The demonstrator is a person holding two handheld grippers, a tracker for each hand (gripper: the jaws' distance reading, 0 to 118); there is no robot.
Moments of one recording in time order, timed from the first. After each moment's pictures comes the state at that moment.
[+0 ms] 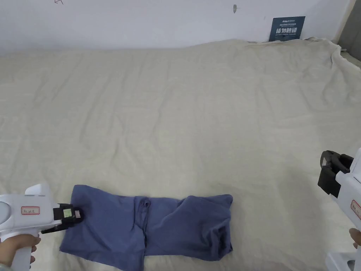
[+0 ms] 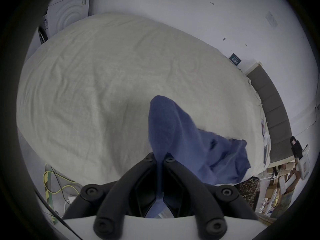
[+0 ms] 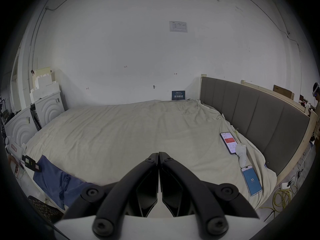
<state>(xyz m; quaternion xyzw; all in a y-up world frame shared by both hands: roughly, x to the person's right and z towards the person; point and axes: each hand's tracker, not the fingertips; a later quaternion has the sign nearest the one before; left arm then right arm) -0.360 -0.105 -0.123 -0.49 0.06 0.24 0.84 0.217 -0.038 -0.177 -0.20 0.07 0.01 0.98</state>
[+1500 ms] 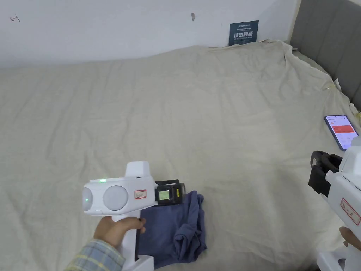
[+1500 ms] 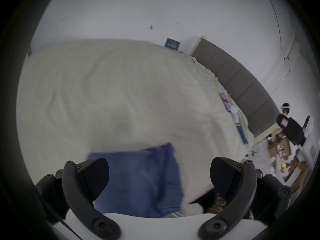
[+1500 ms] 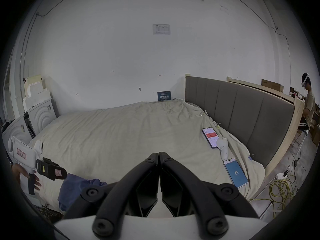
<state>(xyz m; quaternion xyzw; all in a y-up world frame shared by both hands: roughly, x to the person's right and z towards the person) -0.124 -0.092 -0.203 -0.42 -0.10 0.11 0.90 0.270 -0.034 -0.142 -0.20 0.02 -0.02 0.98</state>
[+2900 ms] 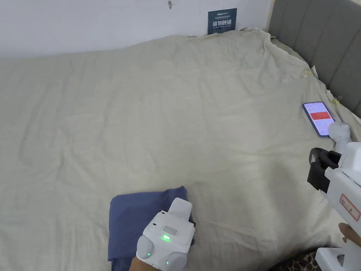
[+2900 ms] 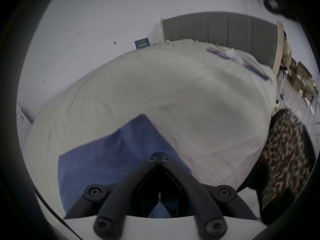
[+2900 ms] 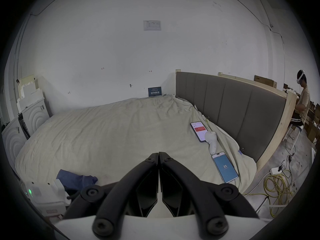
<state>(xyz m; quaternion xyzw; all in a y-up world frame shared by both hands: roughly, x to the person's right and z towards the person) 0.001 -0.200 -0.155 -0.36 -0.14 -0.12 0.91 0.298 -0.039 -0.132 -0.22 -0.01 -0.02 0.98</state>
